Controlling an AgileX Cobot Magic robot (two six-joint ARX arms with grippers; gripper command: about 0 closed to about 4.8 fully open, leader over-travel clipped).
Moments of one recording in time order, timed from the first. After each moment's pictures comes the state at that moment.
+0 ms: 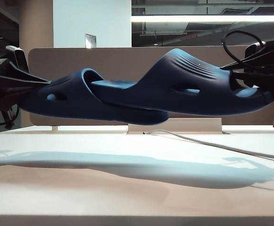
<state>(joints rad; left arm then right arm) 0.10 1.74 0.78 0.41 1.60 -0.37 0.00 1.51 0.55 0.54 -1.53 0.88</state>
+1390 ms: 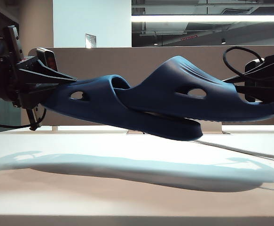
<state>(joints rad) -0.08 1.74 0.78 0.51 1.59 -0.58 0.00 1.56 0.55 0.46 -1.53 0.87</state>
